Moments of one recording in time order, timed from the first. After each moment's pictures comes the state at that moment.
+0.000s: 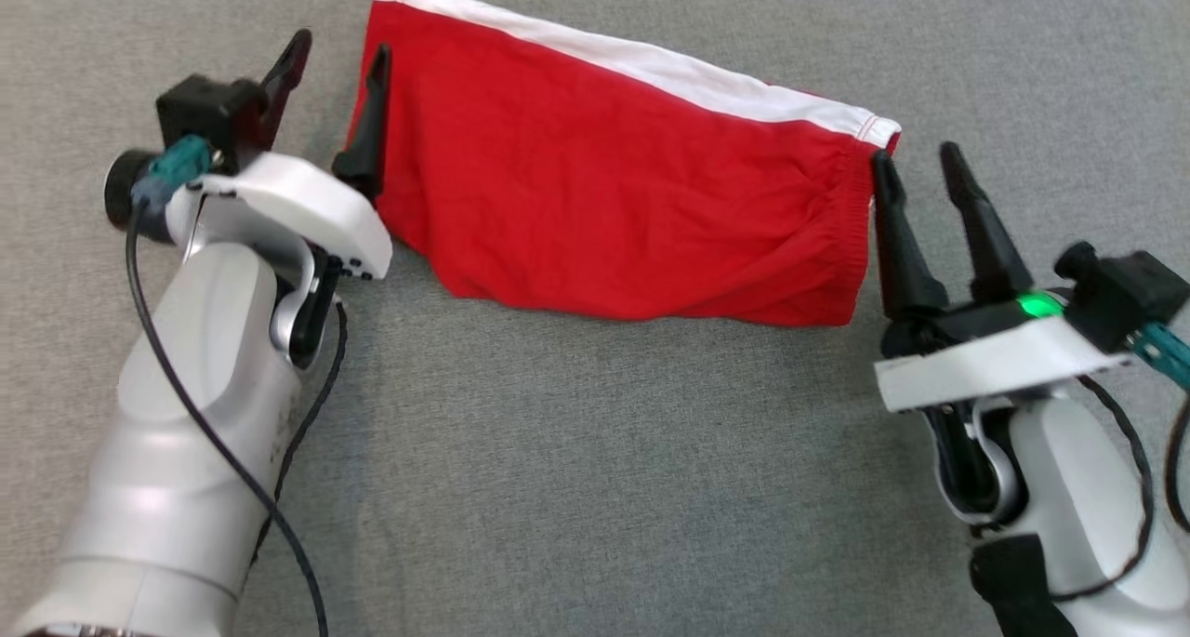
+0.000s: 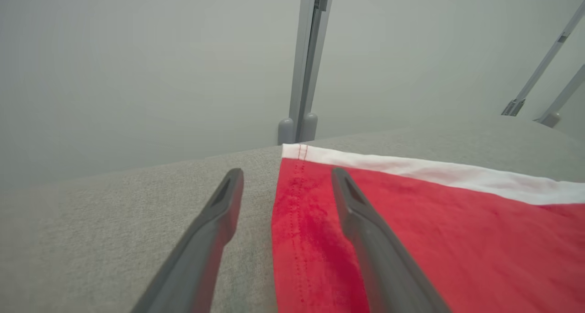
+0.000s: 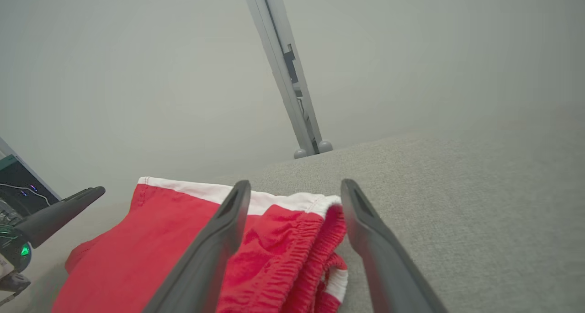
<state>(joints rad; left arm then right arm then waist) -0.88 0.14 -0.32 0.82 -0.37 -0.09 -0.25 -0.46 -0.07 0.20 0.26 0.47 0.13 -0.26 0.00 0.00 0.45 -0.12</state>
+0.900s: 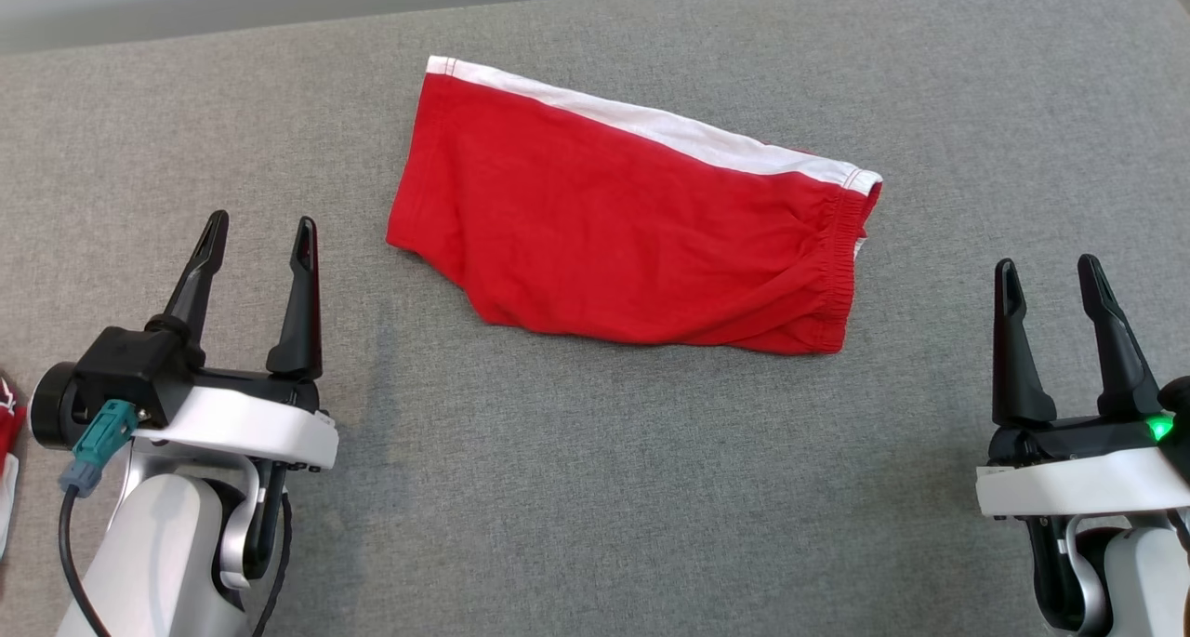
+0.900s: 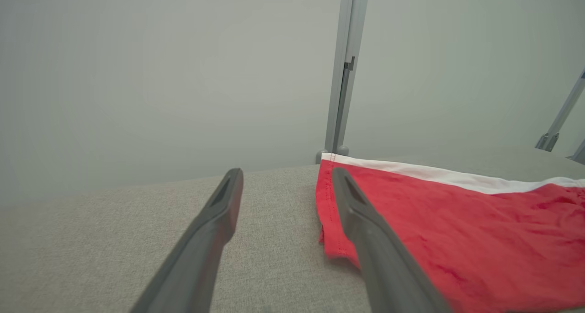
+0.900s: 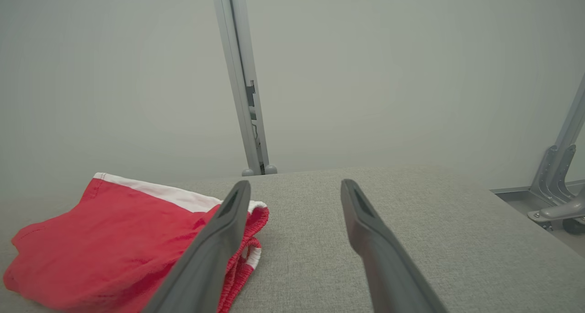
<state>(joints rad) -0.31 0.26 -0.19 0.15 -0.35 0.07 -0.21 -0.17 -0.05 -0.04 0.05 0.20 0.13 -0.26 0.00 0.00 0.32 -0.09</state>
